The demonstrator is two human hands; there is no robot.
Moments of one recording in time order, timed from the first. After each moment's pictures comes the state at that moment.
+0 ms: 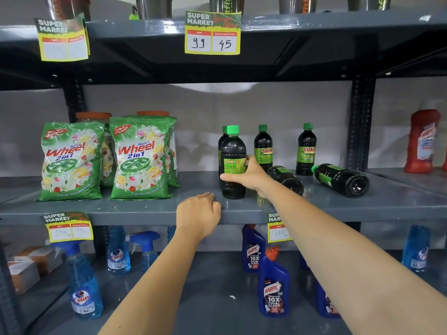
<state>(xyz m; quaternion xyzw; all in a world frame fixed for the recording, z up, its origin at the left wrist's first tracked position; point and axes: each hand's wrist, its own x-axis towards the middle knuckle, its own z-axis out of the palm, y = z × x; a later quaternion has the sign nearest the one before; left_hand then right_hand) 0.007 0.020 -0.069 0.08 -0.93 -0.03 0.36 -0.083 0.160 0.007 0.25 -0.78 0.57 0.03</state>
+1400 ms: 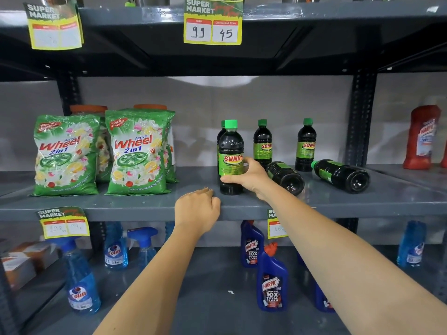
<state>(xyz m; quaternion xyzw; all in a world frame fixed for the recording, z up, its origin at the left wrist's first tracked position) 0.003 0.018 -0.072 0.08 -0.93 -0.01 0.37 -0.084 0.160 -0.010 0.24 -0.78 0.58 0.05</state>
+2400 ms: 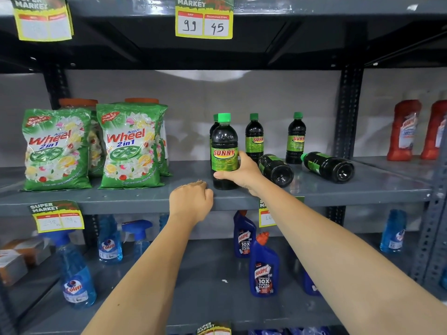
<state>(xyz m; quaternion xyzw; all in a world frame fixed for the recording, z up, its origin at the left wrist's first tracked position) 0.002 0.018 -0.071 0.08 -0.93 -0.02 0.35 -0.061 0.164 -0.013 0.25 -0.79 0.55 0.07</state>
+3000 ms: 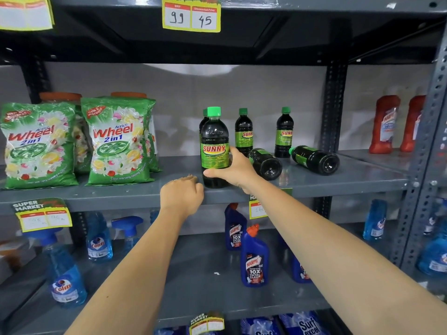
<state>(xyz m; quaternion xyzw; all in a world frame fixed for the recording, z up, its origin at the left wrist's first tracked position) 0.007 0.019 -0.067 0.08 -0.94 -0.02 0.32 -0.038 0.173 -0.015 0.24 -0.80 0.54 0.10</state>
